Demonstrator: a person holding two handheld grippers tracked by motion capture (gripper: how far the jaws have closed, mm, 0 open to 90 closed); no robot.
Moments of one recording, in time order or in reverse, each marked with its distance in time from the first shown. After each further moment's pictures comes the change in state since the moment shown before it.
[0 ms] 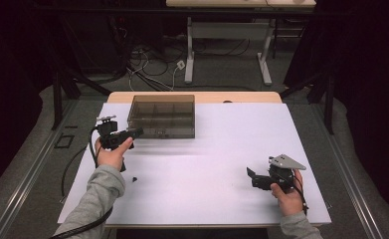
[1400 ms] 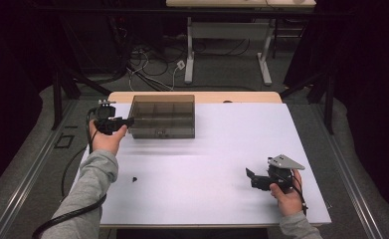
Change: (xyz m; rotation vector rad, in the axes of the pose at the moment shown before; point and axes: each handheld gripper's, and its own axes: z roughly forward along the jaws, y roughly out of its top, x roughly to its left) left arm -0.005 0.043 -0.003 0.035 0.135 0.197; right arm 0.002 -0.001 0.002 0.011 0.008 0.010
